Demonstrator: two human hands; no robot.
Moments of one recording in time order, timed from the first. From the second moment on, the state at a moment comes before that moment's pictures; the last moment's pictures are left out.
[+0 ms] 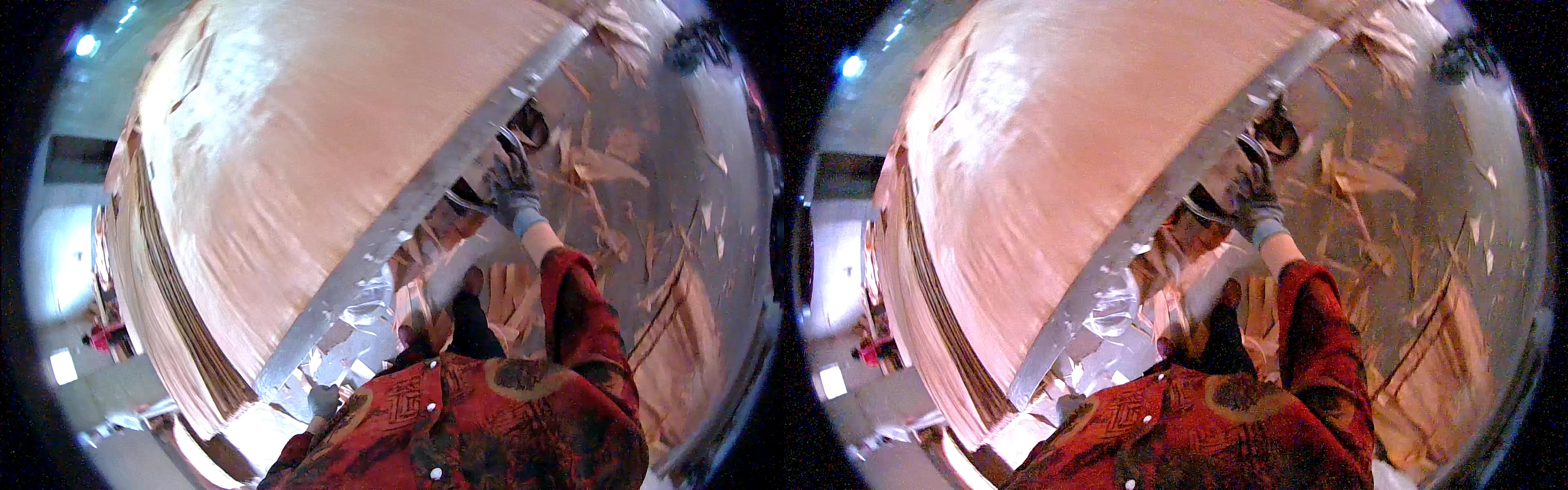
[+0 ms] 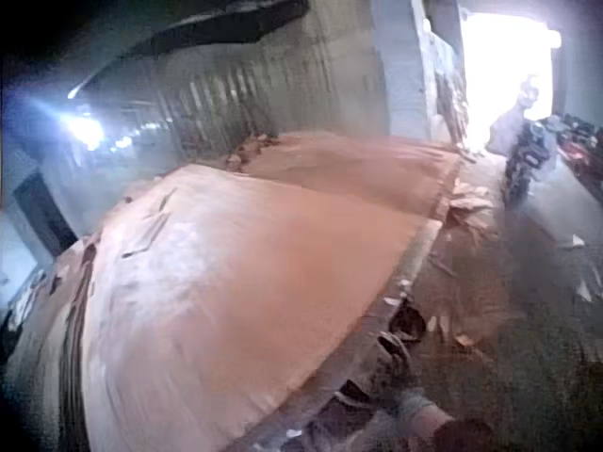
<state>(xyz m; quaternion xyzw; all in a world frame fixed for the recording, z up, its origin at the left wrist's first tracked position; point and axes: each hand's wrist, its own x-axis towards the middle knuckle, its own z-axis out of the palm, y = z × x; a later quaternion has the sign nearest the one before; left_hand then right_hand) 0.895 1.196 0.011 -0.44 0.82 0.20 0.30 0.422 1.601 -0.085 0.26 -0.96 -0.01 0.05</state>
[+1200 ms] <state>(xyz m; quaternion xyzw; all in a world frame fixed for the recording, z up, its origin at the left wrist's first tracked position) 1.054 1.029 0.086 -0.24 0.50 0.75 -0.36 0.914 1.036 0.119 0.43 -0.48 0.55 -0.53</state>
